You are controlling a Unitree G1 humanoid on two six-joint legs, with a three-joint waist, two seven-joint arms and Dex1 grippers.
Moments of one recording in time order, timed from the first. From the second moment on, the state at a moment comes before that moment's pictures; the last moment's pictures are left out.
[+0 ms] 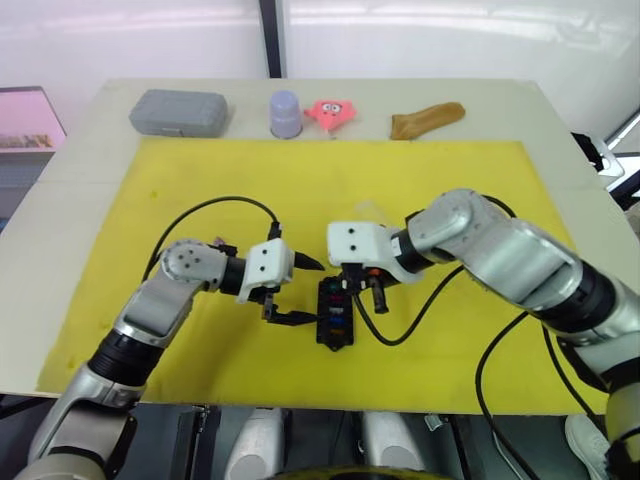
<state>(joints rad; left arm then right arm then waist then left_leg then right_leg) -0.46 0.60 -0.29 -0.12 -0.24 0.21 -1.23 -1.00 -0.78 0.69 -0.45 0.27 1.12 1.09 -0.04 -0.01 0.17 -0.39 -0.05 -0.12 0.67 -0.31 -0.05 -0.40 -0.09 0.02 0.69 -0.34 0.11</state>
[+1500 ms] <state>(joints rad) -0.44 0.66 -0.25 -0.14 -0.28 0.26 -1.26 -0.38 -0.59 0.22 -0.38 0.41 0.57 1.03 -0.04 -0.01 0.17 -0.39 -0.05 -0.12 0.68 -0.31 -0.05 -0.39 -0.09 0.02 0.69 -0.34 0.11</state>
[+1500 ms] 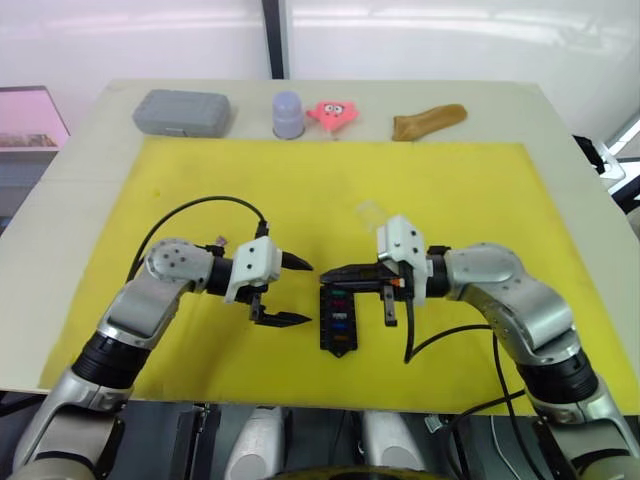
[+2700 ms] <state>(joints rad) -0.30 0.62 0.01 -0.23 -0.46 0.47 -1.04 -0.24 -0.74 -0.16 -0.59 0.61 0.72 0.88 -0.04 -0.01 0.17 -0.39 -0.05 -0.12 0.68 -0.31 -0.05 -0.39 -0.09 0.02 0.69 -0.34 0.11</state>
